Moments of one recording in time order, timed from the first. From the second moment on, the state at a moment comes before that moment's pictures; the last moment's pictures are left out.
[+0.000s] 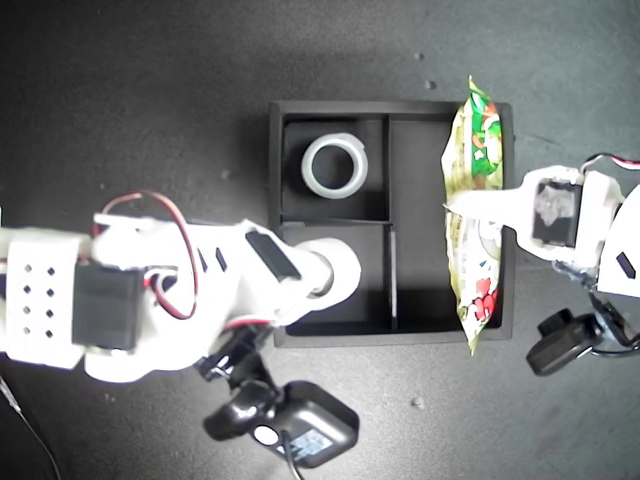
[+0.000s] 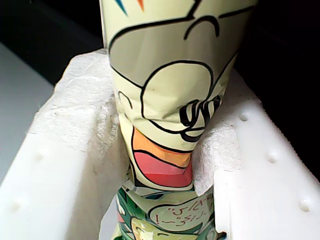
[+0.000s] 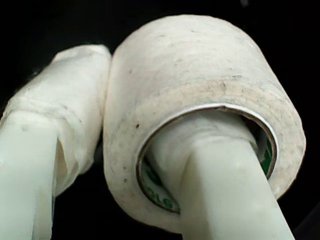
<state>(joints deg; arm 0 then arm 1) 7.1 83.6 80.5 52.1 -56.9 2.5 94.7 101.7 34.2 5.6</state>
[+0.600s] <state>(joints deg) 8.3 83.1 77.4 56.8 -56.5 4.0 94.7 101.7 34.9 5.6</state>
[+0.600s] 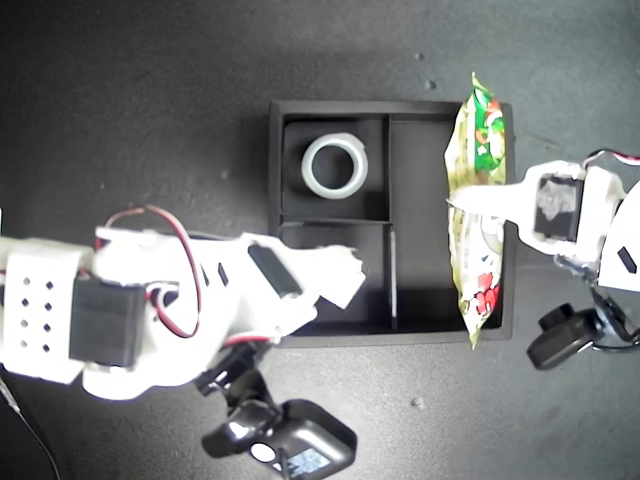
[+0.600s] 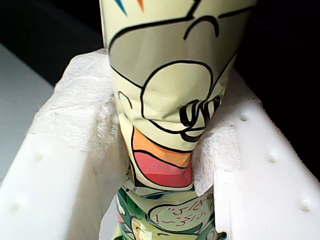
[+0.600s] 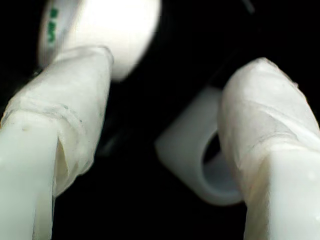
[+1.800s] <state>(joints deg) 1.8 158.1 151.9 59.2 -68.9 5.4 130.3 118.2 67.1 60.5</state>
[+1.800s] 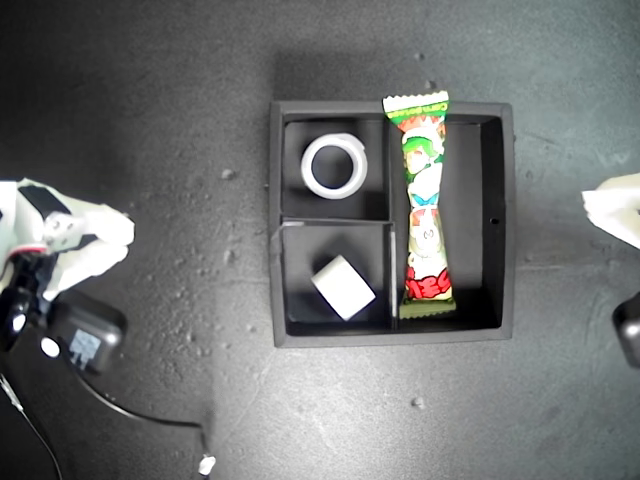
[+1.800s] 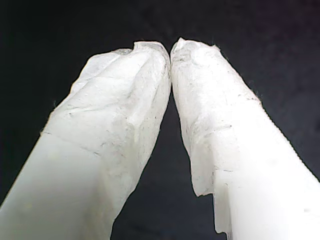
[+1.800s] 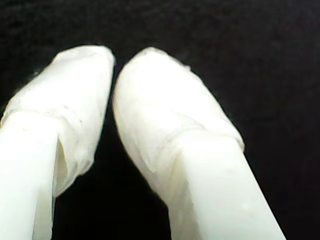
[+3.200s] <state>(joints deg) 1.3 191.3 176.6 77.7 -73.0 10.5 190.9 178.3 76.4 70.3</state>
